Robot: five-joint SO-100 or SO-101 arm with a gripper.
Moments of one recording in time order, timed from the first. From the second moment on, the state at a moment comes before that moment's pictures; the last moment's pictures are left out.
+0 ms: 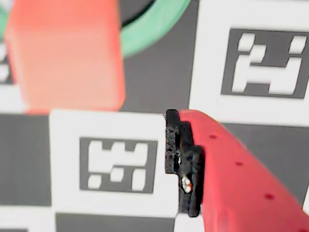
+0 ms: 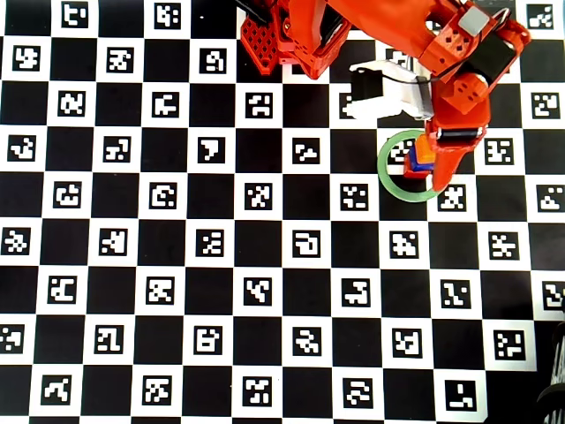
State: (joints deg) arm -48.1 98.6 88.1 95.8 45.0
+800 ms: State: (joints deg) arm -6.9 114.3 87.5 89.0 0.3
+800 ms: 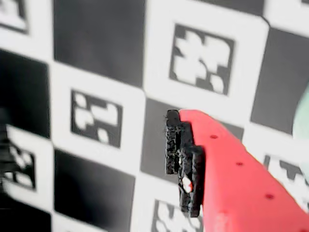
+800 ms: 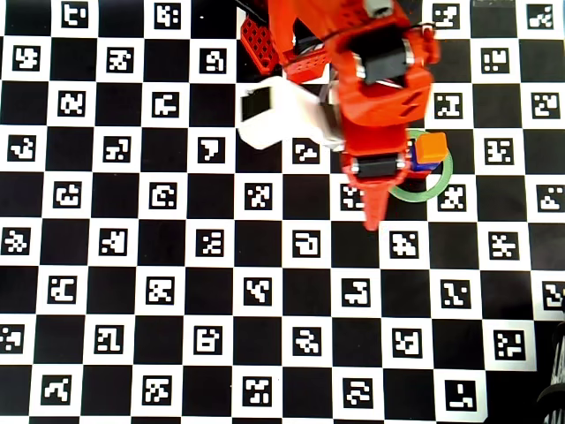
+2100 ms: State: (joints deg) arm -3.3 171.8 174.4 51.3 -69.0
